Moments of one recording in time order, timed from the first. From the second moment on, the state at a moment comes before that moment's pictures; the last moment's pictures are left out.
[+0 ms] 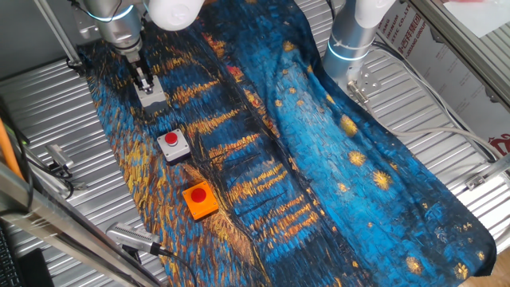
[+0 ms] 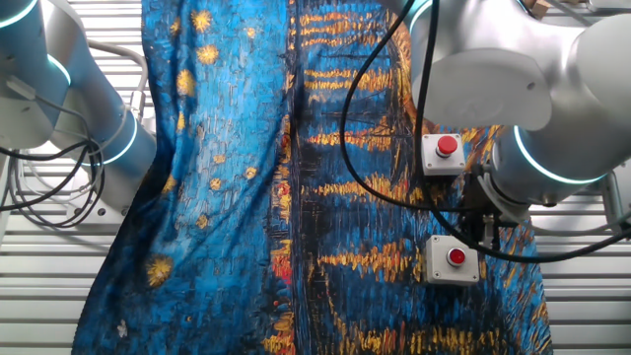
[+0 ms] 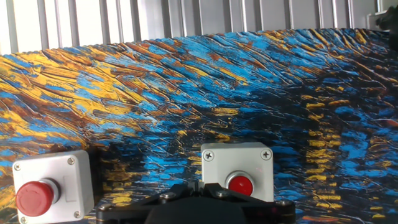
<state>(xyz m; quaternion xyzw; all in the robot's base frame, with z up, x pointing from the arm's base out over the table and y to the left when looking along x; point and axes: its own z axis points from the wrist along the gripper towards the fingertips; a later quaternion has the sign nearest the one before) 0.593 -0.147 0.117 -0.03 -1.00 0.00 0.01</state>
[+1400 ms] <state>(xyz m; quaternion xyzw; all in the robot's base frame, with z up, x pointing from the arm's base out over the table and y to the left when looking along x) 0.594 -0.147 0.117 0.12 -0.99 -0.01 0.03</state>
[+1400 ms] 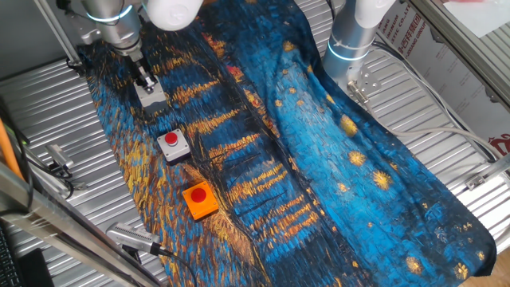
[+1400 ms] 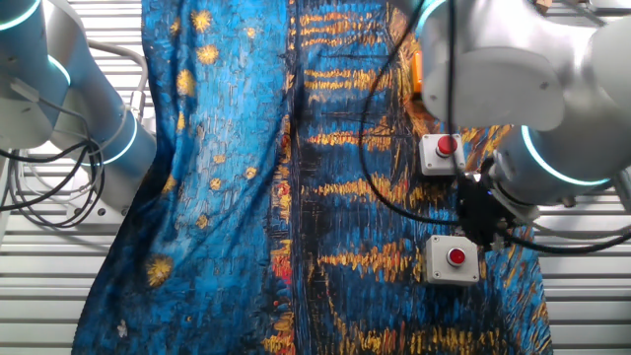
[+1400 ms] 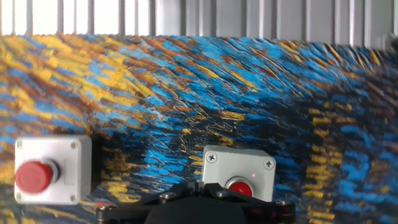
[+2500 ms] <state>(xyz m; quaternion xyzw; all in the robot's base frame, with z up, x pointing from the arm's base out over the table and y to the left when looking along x) 0.591 -0.143 0.116 0.12 -0.99 -0.05 0.05</state>
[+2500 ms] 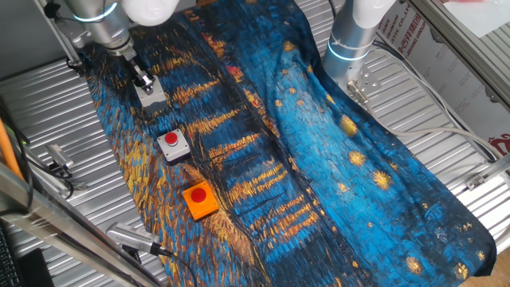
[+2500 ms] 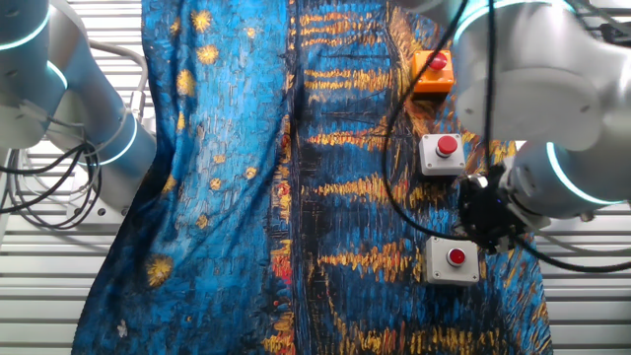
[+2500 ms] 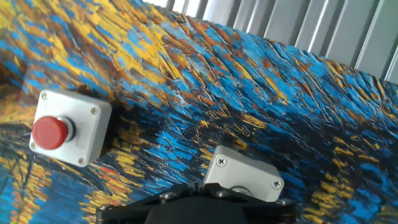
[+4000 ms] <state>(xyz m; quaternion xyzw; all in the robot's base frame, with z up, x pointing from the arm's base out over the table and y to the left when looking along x) 0.589 -0.014 0.115 -0.03 -1.00 -0.03 0.06</state>
